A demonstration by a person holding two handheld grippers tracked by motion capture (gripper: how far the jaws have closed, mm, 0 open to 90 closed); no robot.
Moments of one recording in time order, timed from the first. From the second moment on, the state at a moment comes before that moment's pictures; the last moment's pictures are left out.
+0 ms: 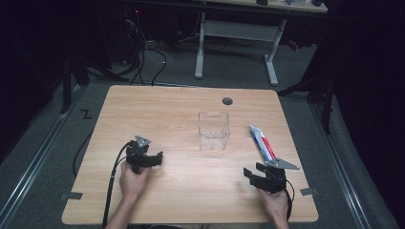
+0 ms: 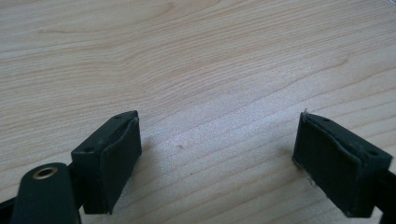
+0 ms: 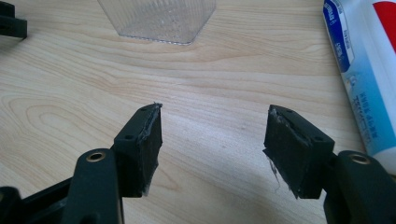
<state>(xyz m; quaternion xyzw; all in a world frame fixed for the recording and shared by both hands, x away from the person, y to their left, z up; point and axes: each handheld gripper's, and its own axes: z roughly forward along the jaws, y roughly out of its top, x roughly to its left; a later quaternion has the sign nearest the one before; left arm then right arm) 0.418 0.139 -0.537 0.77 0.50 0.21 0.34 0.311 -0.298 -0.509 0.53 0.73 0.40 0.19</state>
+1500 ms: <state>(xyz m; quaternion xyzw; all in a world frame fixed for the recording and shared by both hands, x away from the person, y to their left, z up) 0.418 0.139 -0.537 0.77 0.50 0.21 0.34 0.333 -0.340 -0.474 0.53 0.71 0.40 0.24</state>
